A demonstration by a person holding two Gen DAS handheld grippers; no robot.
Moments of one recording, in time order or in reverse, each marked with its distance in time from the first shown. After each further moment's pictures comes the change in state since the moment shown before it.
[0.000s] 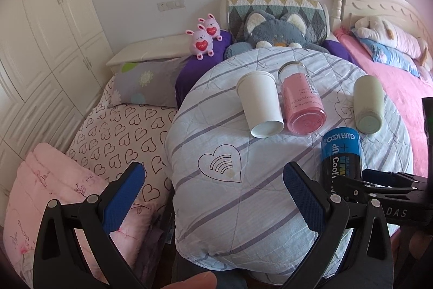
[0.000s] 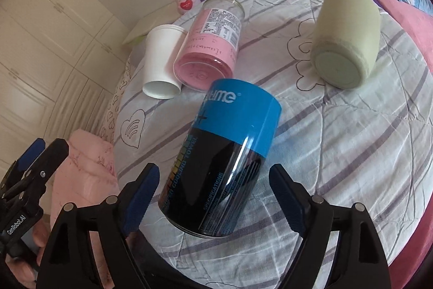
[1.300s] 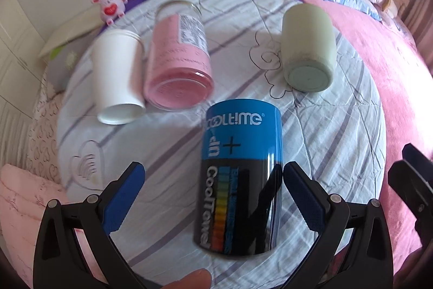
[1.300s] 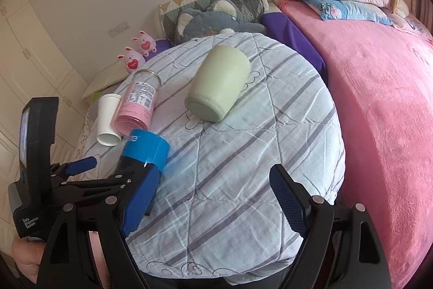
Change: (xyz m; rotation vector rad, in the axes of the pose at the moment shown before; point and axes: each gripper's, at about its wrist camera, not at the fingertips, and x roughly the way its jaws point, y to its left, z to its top) left arm 0.075 -0.137 0.015 0.184 0.306 -0.264; right arm -0.098 -0.074 -0.024 0.144 -0.261 -0.224
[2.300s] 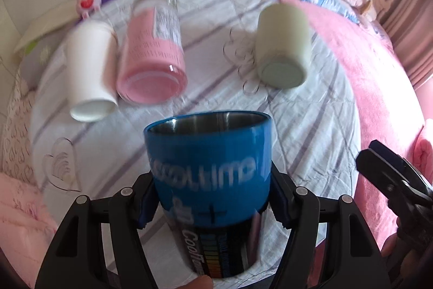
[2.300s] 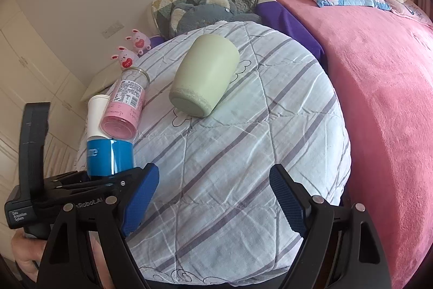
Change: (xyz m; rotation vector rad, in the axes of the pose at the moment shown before) left arm -0.023 0.008 -0.014 0.020 -0.026 -0.145; right arm 0.012 -0.015 -0.003 0.043 0.018 0.021
